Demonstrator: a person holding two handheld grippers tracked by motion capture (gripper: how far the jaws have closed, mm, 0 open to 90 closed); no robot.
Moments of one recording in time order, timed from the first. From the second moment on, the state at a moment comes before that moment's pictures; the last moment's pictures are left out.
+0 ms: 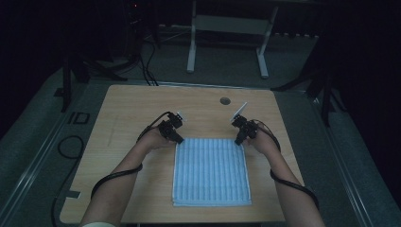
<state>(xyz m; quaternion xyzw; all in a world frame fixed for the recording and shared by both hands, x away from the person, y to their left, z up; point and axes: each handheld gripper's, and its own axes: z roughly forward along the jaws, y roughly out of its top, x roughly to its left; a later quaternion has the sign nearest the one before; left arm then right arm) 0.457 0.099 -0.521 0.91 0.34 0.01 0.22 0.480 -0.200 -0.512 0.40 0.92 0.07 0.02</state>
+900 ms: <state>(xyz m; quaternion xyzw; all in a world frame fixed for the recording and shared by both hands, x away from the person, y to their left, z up) 0.359 0.135 -0.445 0.90 0.29 0.11 0.31 0.384 -0.215 -0.407 0.31 0.91 0.23 0.13</state>
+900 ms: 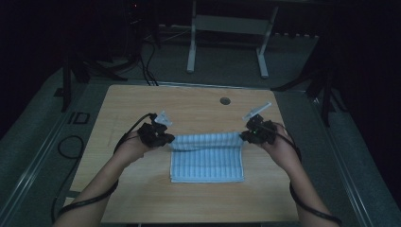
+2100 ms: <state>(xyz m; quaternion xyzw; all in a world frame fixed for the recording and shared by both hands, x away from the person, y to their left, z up) 0.338 0.099 -0.515 0.93 0.27 0.05 0.24 0.351 -0.194 -0.503 0.32 0.93 0.18 0.08</state>
